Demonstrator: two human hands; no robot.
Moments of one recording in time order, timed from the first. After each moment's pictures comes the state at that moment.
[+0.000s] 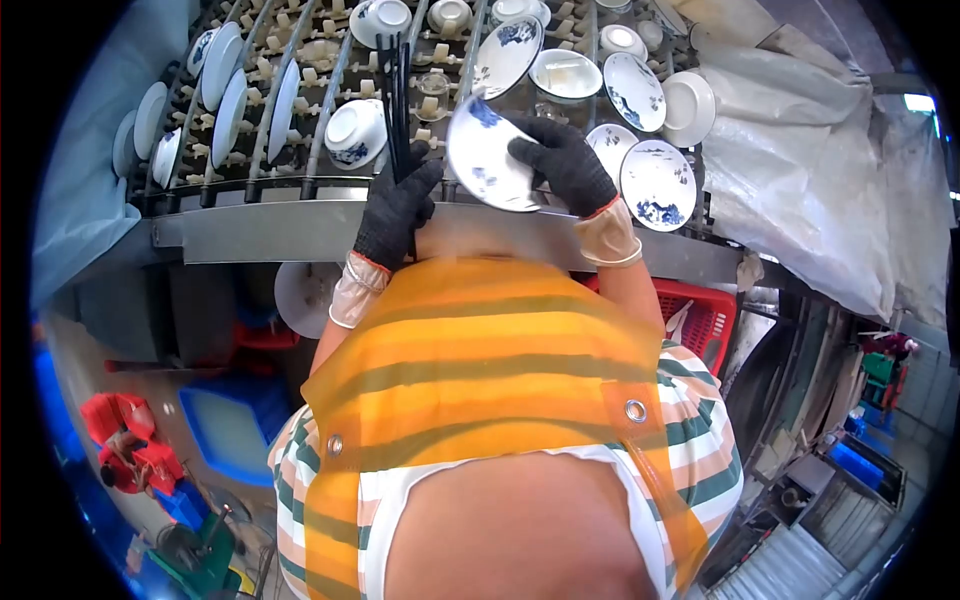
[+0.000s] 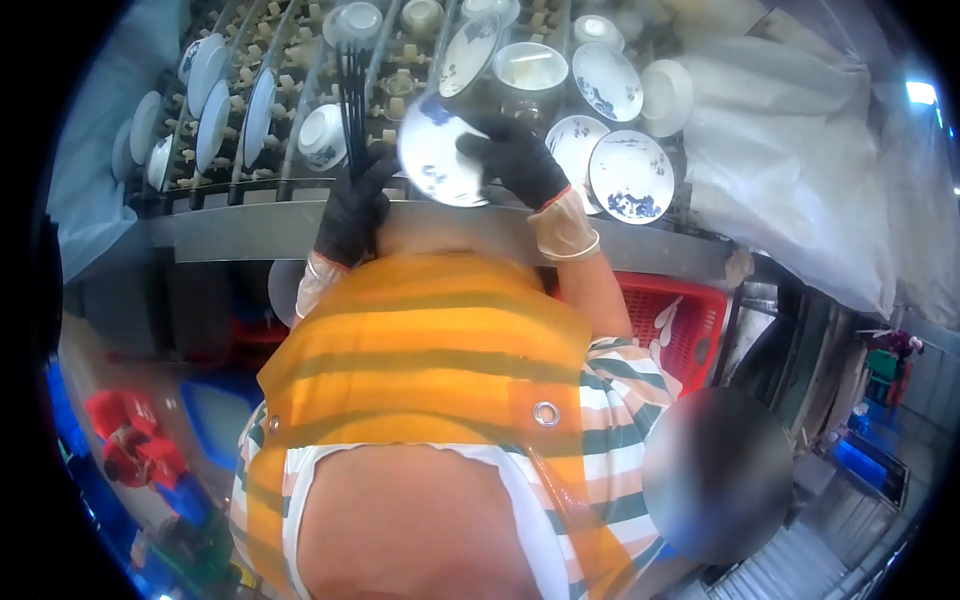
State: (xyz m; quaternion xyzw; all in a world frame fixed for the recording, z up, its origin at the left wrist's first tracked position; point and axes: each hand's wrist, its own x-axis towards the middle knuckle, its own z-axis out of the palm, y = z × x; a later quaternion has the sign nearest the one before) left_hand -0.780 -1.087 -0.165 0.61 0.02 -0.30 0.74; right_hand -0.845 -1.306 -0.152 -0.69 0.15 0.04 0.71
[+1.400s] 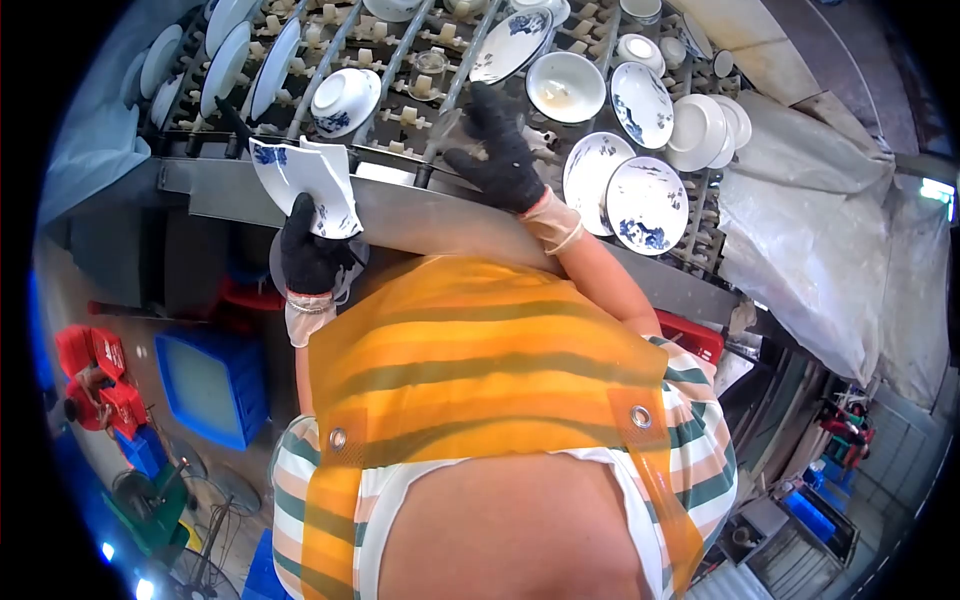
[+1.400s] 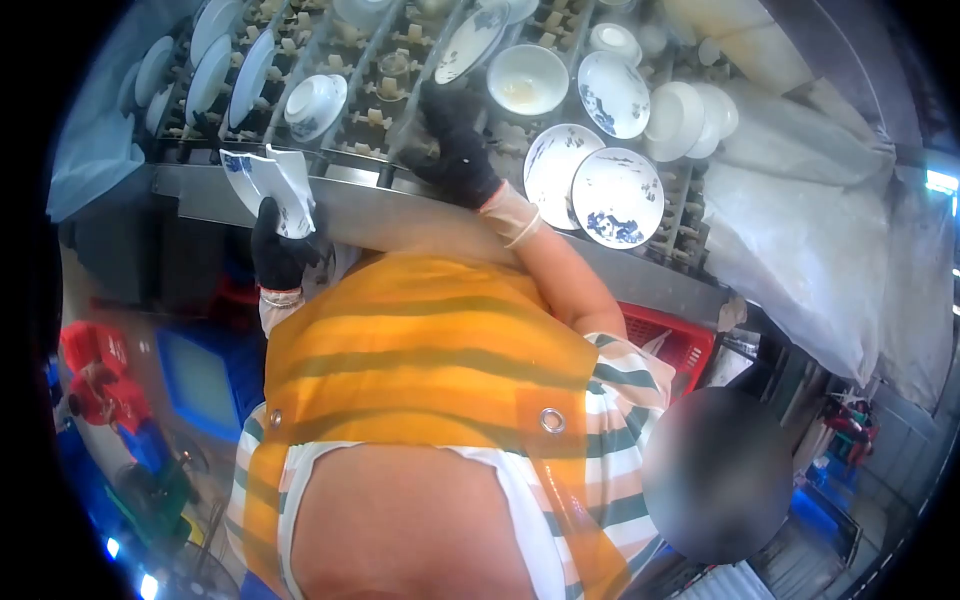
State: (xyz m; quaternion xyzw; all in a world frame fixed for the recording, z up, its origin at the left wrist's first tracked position) left_hand -0.809 -0.988 -0.237 0.34 0.10 -0.25 0.90; right_hand -0.814 -1.285 -0.233 -0.83 -0.10 -0.21 0.51
